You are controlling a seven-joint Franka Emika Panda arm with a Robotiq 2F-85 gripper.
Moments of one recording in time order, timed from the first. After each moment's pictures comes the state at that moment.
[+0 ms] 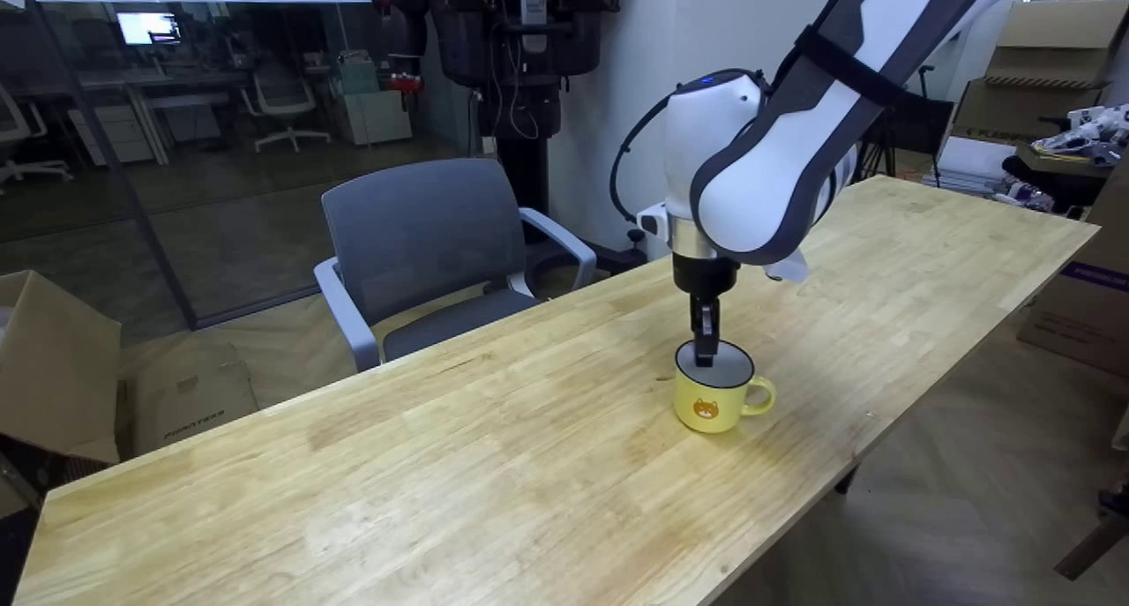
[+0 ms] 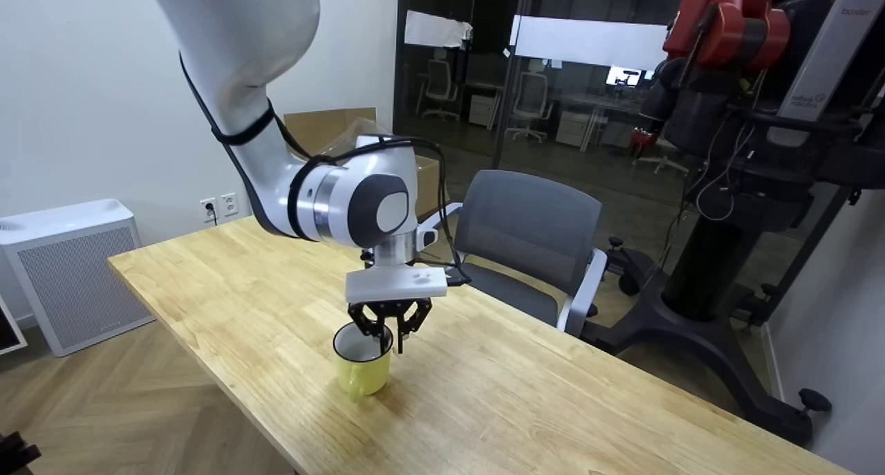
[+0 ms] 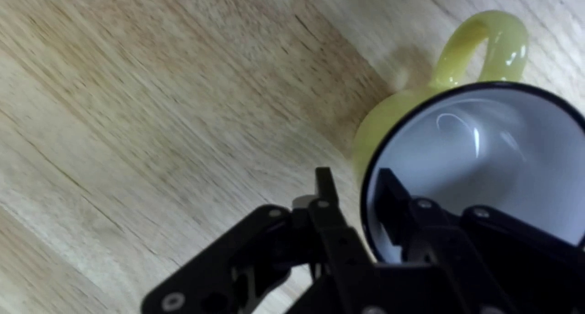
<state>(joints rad) -0.09 0.70 0.02 -1.97 -0.30 2.64 -0.54</state>
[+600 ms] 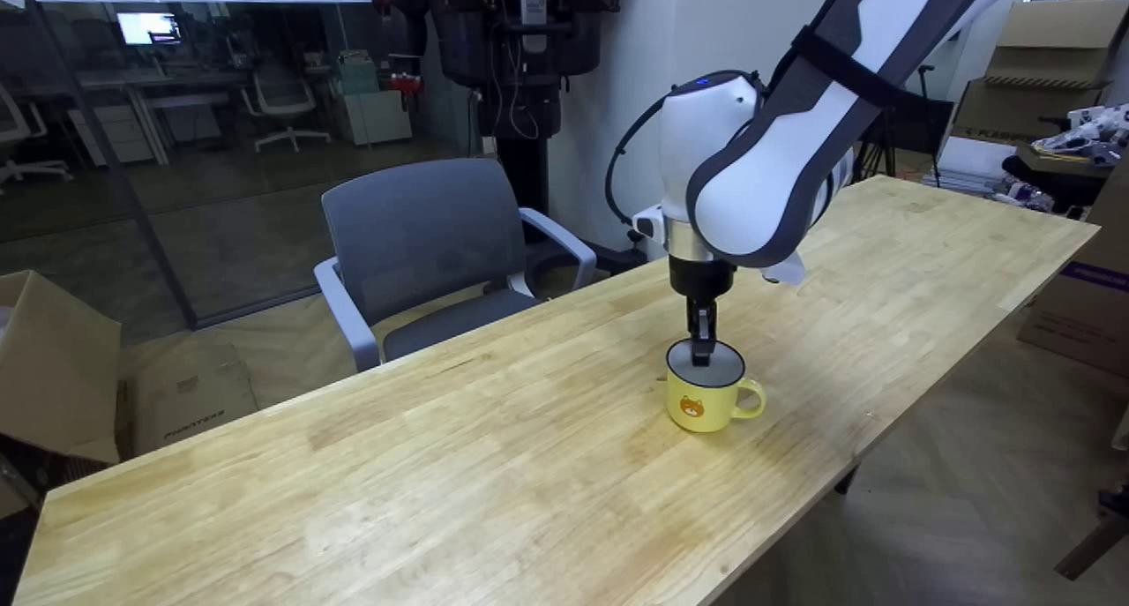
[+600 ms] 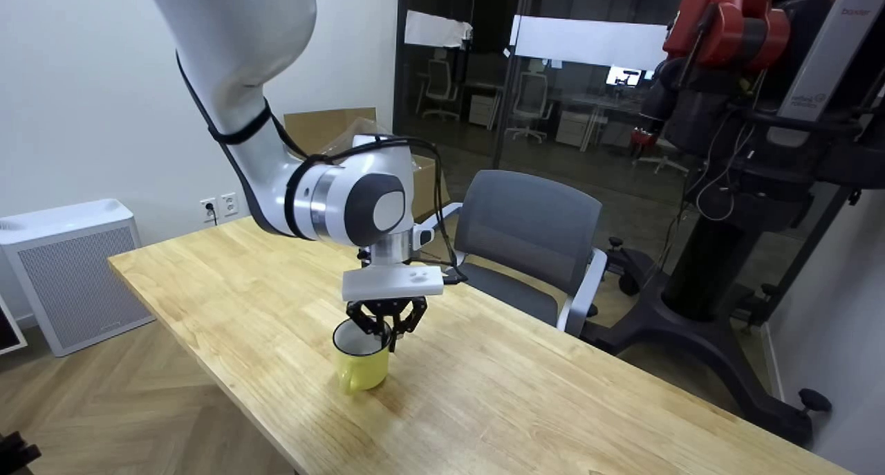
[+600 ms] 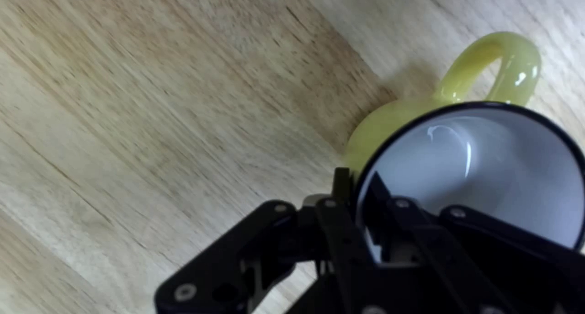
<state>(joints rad) -0.08 0.70 0.03 -1.98 -0.30 2.64 -0.54</state>
